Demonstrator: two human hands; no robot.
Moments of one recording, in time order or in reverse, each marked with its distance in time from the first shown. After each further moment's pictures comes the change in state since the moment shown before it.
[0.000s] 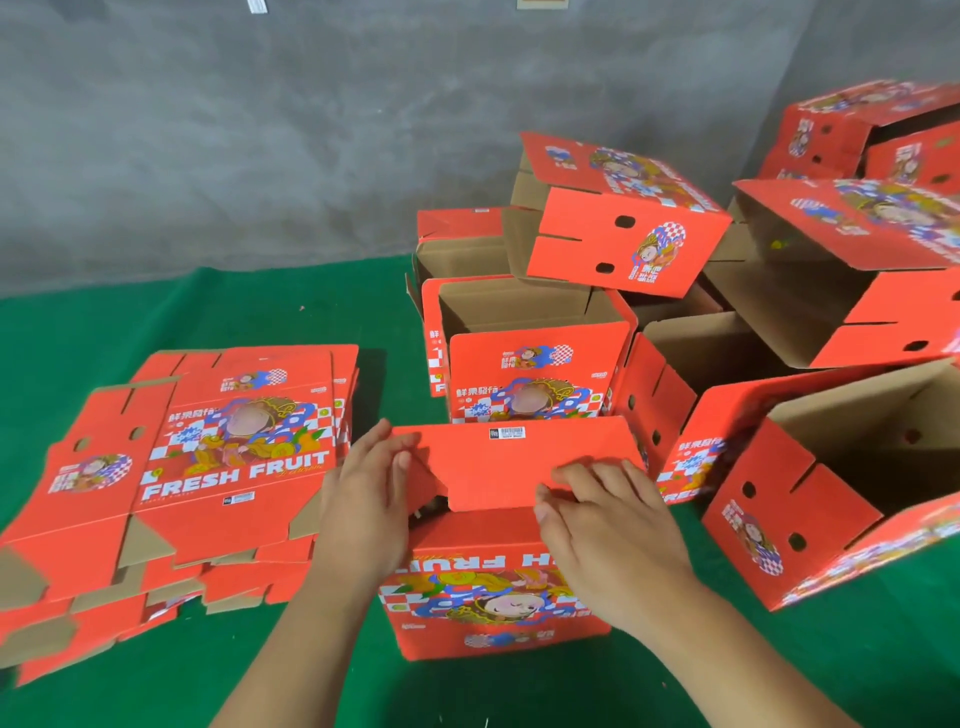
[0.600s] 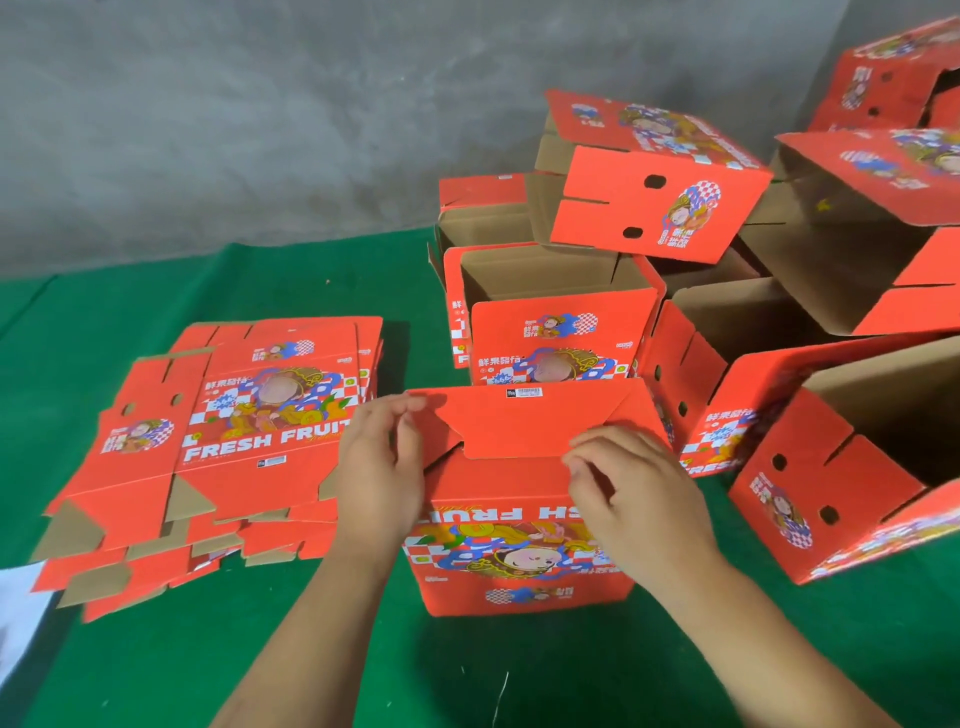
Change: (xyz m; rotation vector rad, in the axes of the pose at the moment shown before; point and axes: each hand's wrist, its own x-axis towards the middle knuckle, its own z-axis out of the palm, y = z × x) left_hand -0.004 -0.003 0.004 -0.174 0.271 0.067; right_hand 0.000 0.005 0.009 0.455 0.362 -0.003
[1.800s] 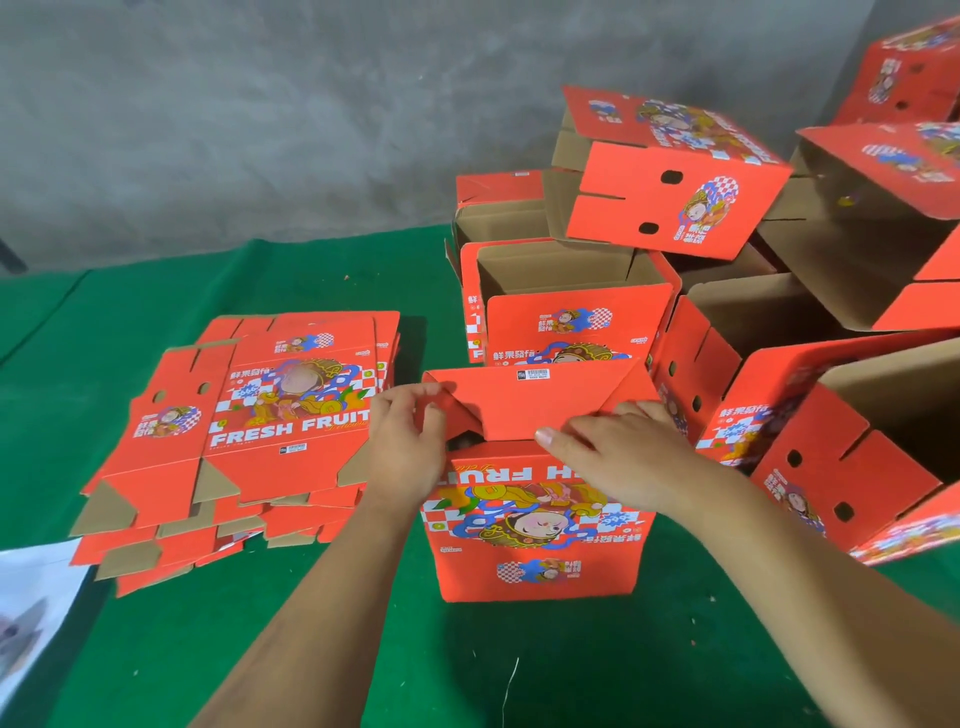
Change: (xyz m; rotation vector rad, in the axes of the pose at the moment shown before) left_hand 0.010 -0.002 0.009 -0.049 -0.141 -0.271; right_hand 0.054 0.008 0.002 -0.309 -0.680 0.038
